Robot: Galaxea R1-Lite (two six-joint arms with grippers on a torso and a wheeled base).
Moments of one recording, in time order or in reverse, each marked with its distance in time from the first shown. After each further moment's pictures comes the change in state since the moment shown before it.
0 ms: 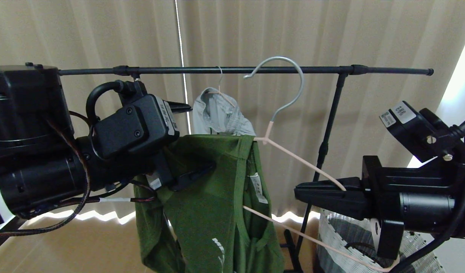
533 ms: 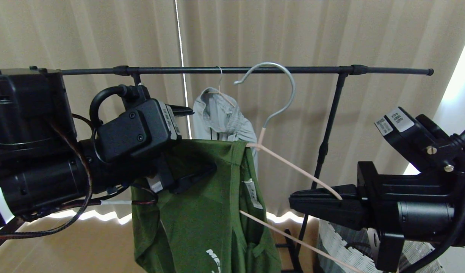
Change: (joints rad) left arm -0.006 0.003 0.008 0.000 0.000 0.001; right arm 0.036 0.004 0.003 0.000 0.000 0.000
